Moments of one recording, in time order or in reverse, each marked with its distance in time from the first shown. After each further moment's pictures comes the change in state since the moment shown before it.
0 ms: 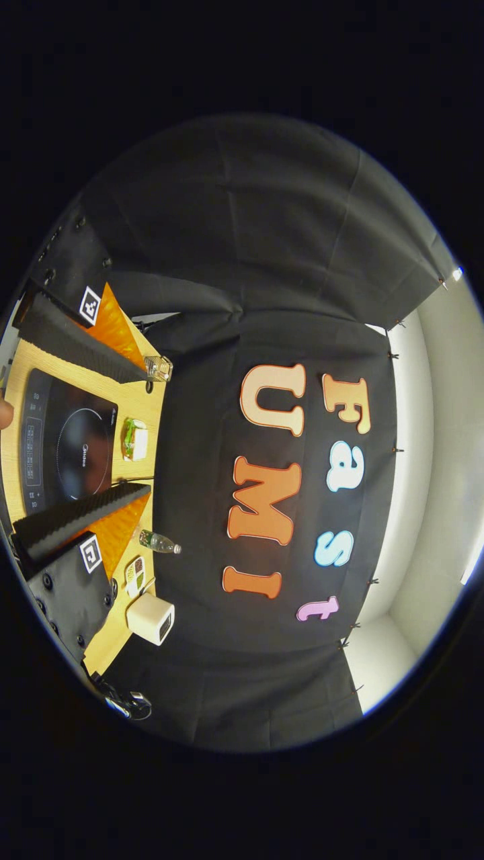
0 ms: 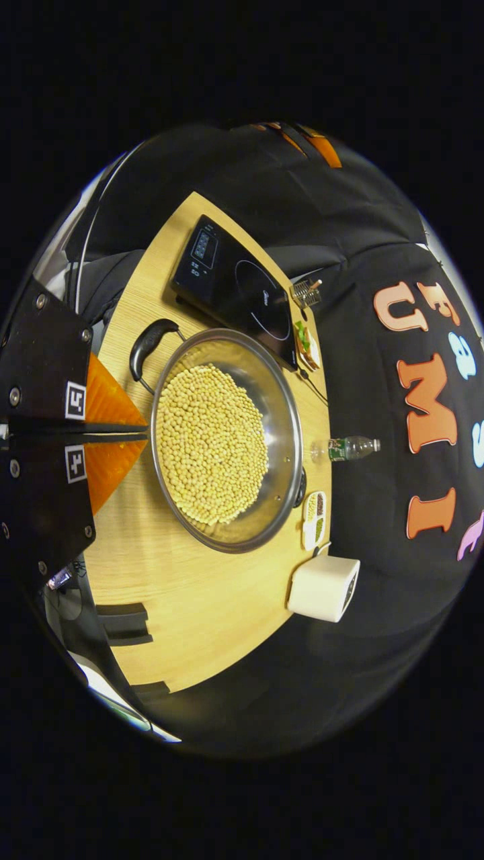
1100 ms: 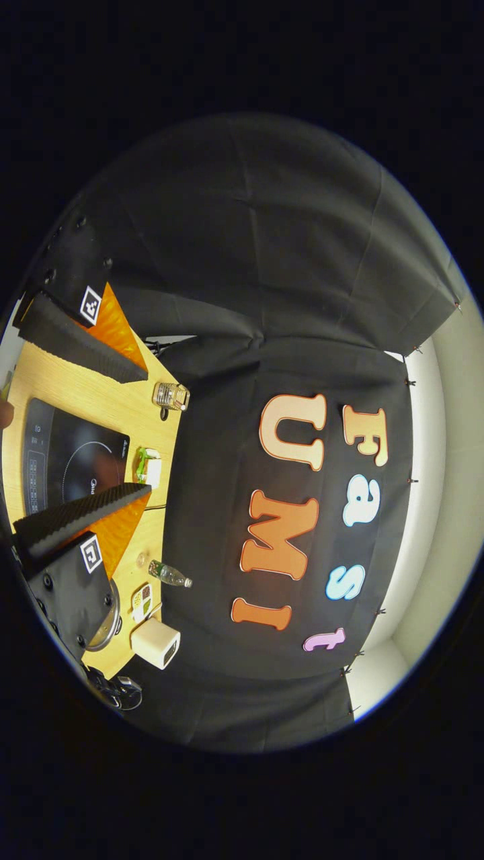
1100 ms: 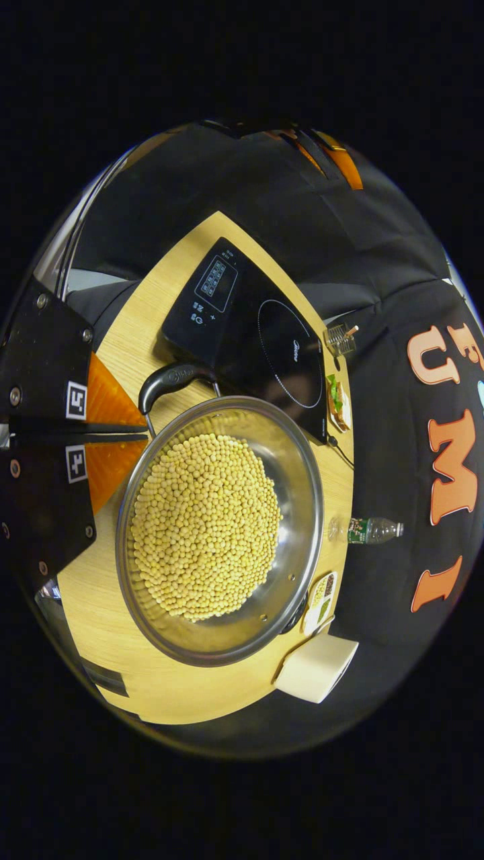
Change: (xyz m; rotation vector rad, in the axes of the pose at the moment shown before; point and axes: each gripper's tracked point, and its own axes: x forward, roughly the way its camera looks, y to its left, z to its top) left arm 0.024 0.064 -0.027 -0.028 0.055 0.097; right arm 0.052 0.105 0.015 -0.099 0.086 0.147
